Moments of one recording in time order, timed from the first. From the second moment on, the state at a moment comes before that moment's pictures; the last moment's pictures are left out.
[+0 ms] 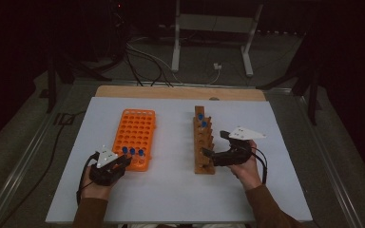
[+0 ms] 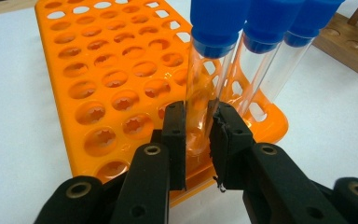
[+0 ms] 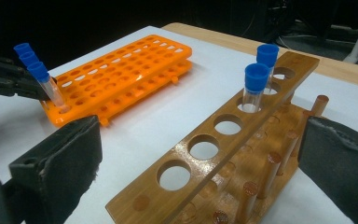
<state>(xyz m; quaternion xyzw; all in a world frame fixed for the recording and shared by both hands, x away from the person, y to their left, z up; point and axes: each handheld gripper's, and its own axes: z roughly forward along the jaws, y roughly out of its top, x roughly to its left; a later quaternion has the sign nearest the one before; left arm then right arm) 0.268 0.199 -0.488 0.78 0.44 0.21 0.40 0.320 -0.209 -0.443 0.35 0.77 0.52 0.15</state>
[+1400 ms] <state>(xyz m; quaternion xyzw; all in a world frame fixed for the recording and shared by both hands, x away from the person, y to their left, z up) 0.266 0.202 -0.486 0.77 0.44 0.21 0.42 0.322 -0.204 -0.445 0.35 0.77 0.51 0.15</state>
